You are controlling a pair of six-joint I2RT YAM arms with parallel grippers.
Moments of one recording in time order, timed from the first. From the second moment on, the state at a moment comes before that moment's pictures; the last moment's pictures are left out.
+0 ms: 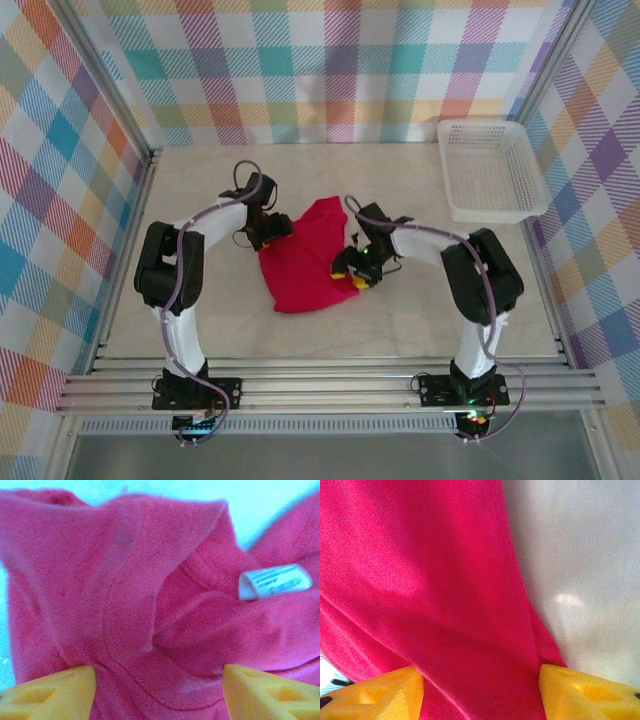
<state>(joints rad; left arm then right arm) -0.32 1.93 1.38 -0.66 0.17 -0.68 0.56 1.82 1.09 -0.58 -0.52 0.71</state>
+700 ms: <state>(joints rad) -0.23 1.96 1.58 -0.84 0.18 -0.52 0.48 2.25 1.85 -0.75 -0.36 0.42</state>
